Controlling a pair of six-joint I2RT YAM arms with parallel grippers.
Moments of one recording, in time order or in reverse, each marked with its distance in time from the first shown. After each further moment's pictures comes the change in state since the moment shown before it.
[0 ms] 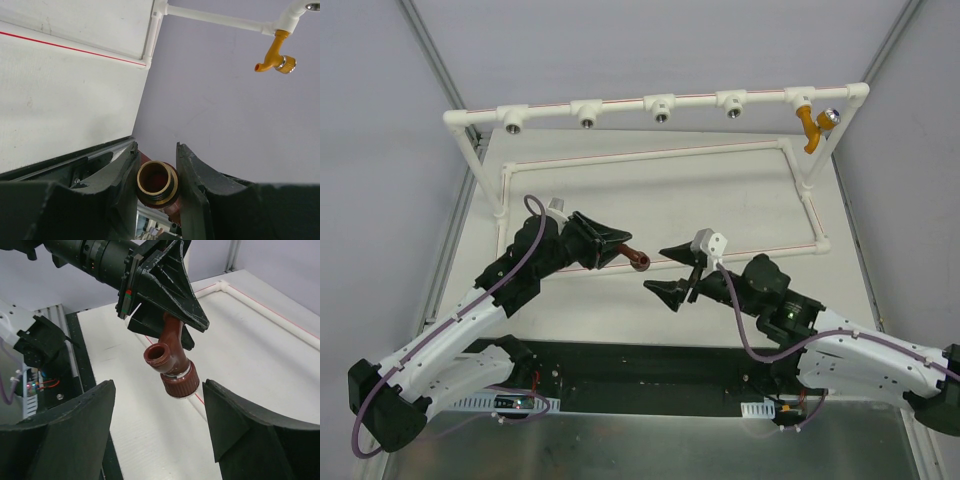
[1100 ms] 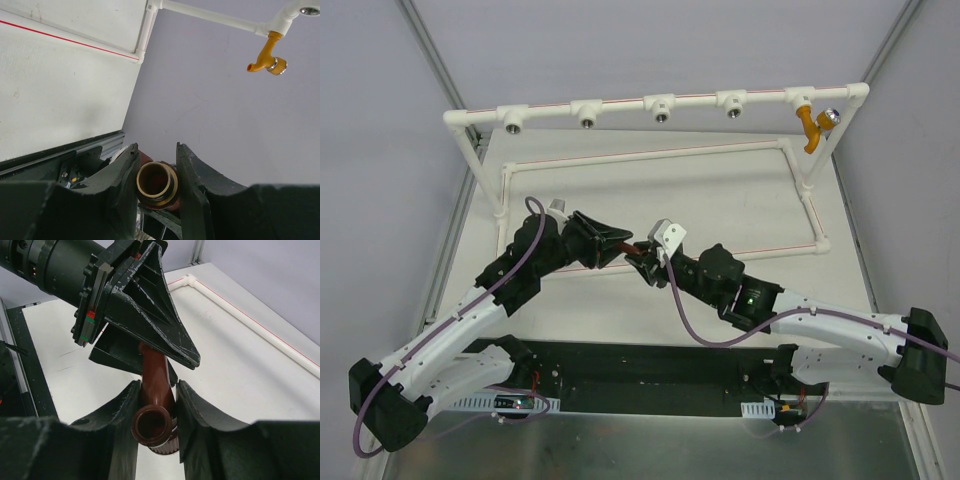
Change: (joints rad) left arm 0.003 0.005 0.001 0.010 0.053 -0.071; right arm 0.091 0.307 0.142 0.096 0.227 -0.130
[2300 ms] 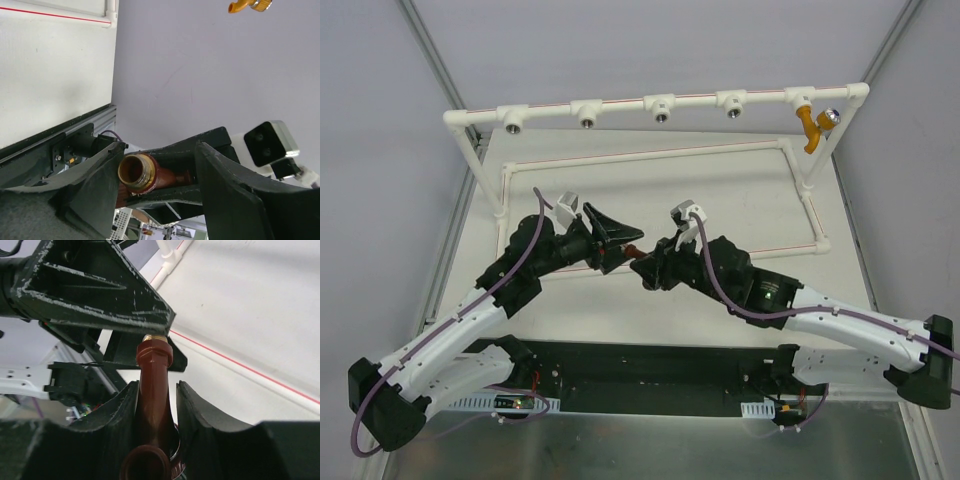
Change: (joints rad) left arm -0.014 0.000 -0.006 0.143 0.132 0.056; right arm 0.003 -0.032 0.159 -0.378 0.051 0.562
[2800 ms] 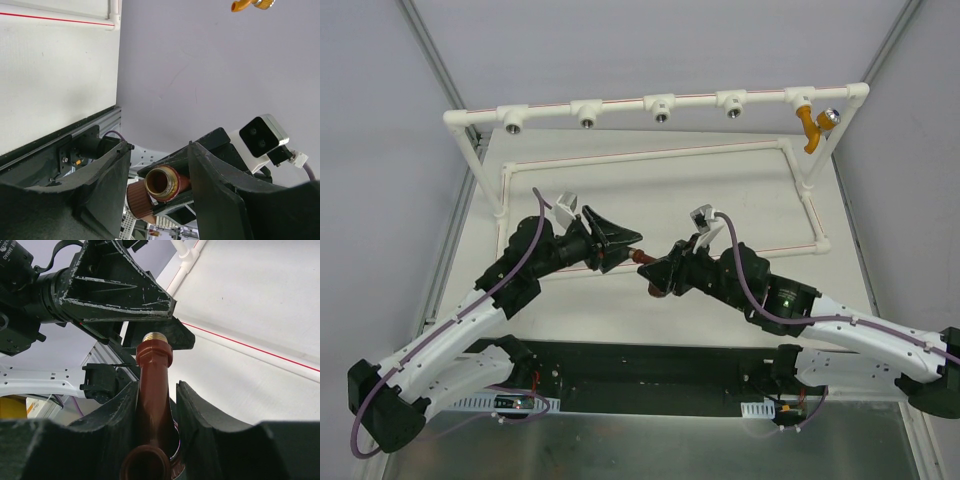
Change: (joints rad) left arm 0.000 -0.019 -0.011 0.000 -0.002 0.037; right arm -0.001 -0.134 -0.073 -0.005 -0.036 0.202
